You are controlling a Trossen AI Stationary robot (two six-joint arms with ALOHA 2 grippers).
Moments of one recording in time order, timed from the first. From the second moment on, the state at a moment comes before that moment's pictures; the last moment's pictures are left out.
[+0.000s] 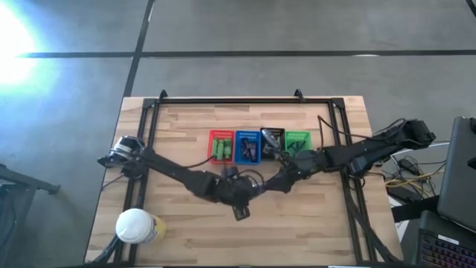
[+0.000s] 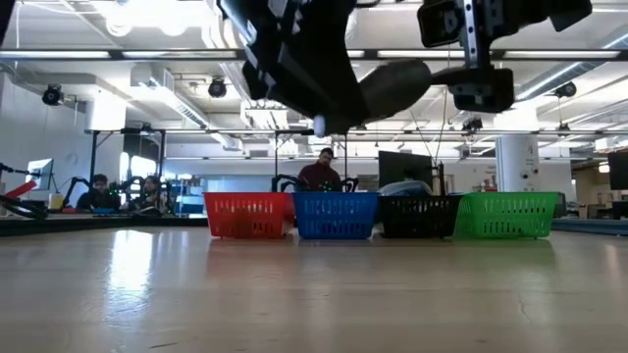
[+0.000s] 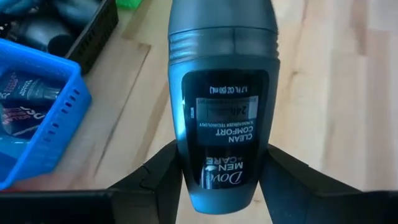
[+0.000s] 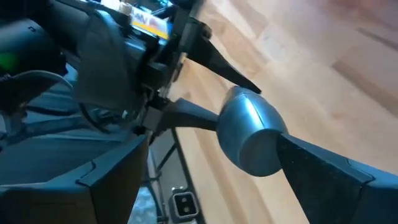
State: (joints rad) left arm -0.33 1.84 1.42 -0.44 -0.38 -0.51; right arm 0.21 1.25 0.71 0.09 -0.08 1.18
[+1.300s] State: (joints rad) left arm -0.24 1.83 1.49 -0.41 -0.39 -0.34; right arm 0.09 1.19 0.70 0.01 -0.13 1.09
